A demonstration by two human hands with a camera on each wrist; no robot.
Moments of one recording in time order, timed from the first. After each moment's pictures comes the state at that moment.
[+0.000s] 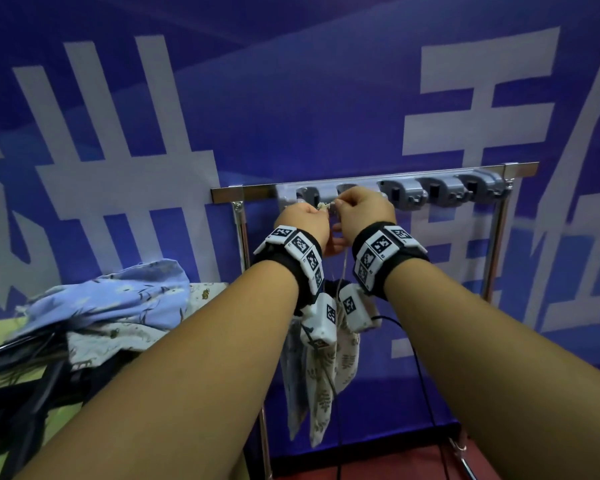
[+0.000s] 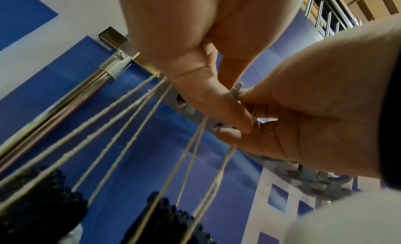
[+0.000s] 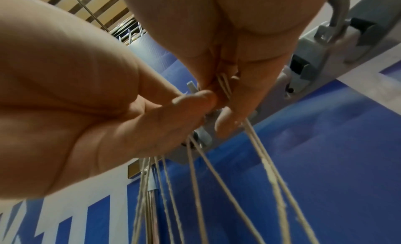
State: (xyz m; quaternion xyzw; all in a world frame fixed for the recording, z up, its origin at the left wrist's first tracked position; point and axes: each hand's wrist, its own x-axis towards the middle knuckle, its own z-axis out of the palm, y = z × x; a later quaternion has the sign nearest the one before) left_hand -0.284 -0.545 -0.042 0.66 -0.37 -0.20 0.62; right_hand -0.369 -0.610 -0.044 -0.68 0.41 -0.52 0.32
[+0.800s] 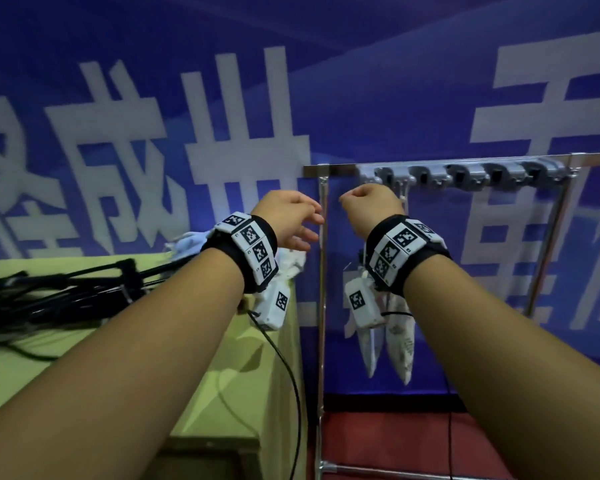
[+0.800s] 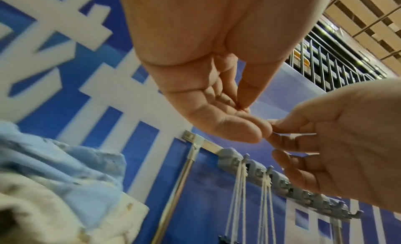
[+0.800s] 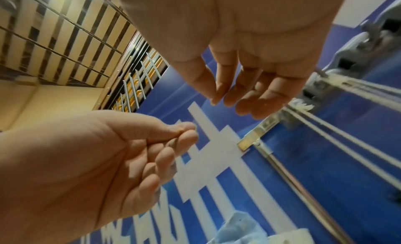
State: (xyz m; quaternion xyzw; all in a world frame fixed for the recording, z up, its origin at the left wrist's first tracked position) left_hand -0.237 -0.296 -0.014 0.69 -0.42 -0.20 0.55; right_hand -0.354 -0.412 -0.023 -0.75 0.37 -0.41 0.35
